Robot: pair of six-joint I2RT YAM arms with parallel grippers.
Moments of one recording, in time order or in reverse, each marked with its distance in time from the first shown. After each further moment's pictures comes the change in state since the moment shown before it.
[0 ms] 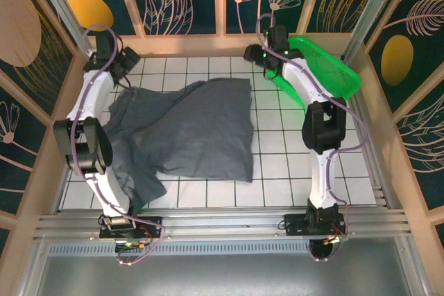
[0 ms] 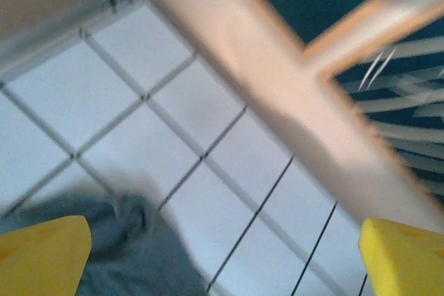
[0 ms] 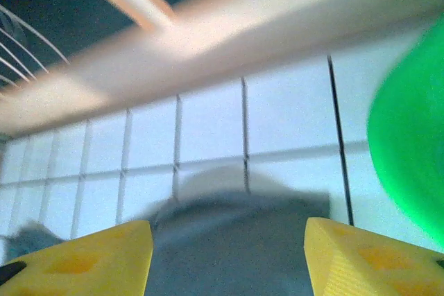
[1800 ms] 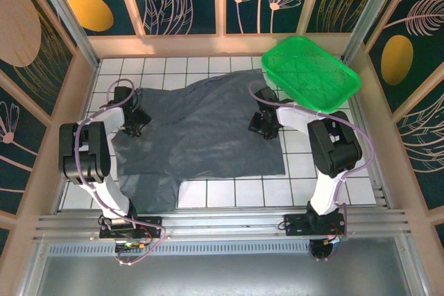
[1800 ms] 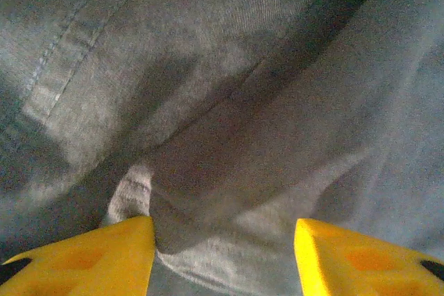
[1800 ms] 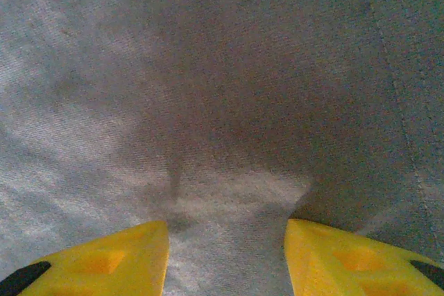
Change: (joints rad) left arm -0.006 -0.027 -0.558 0.146 0.124 0.032; right arm 0.128 -0.258 -0.766 -0.026 0.098 0.224
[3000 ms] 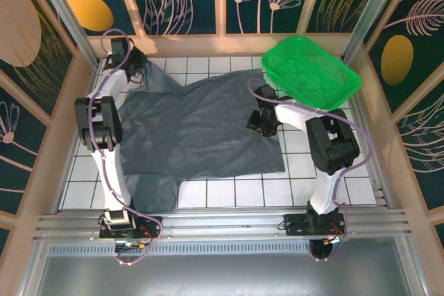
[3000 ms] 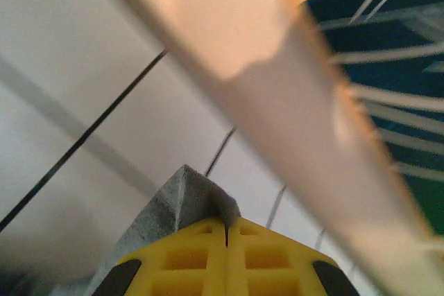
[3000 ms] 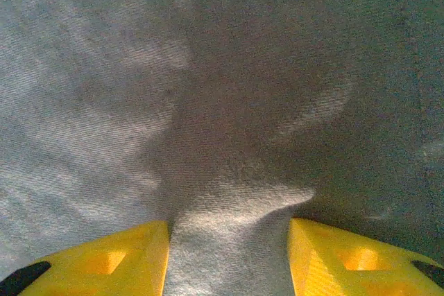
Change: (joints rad) left arm 0.006 0.499 0.859 0.245 0.085 -0.184; right arm -0.006 0.032 0.051 -0.017 -0.039 -0.018
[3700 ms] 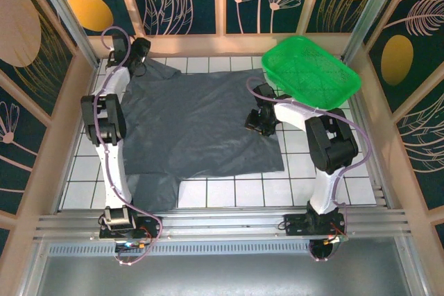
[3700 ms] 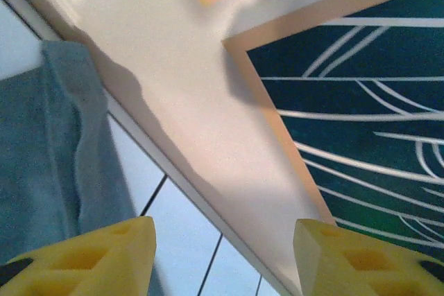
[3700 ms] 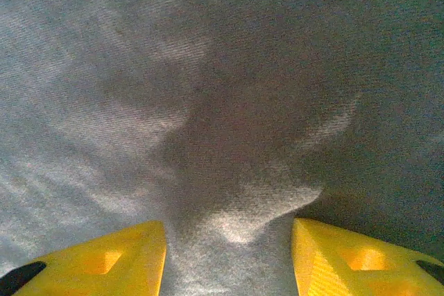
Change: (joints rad) left arm -0.005 0.072 0.093 0.069 0.047 -0.124; right arm 0.008 0.004 0.024 -0.023 -0.018 -0.008
